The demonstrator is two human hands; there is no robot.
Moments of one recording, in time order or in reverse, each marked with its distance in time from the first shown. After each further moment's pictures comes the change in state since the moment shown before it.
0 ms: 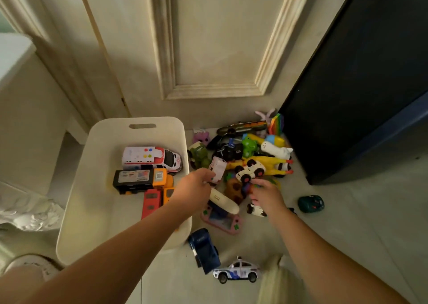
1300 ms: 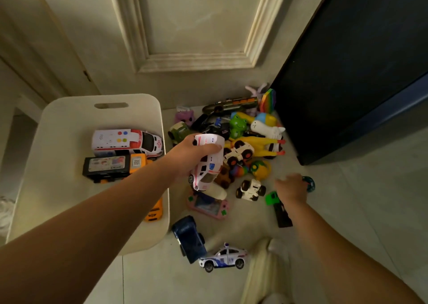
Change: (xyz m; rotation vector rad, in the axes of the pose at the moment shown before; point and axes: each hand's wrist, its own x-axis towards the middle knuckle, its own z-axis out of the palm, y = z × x) left_hand 0.053 0.036 0.003 -0.439 -0.262 -0.095; right_hand 0.060 0.052 -0.075 -0.442 0.440 0.110
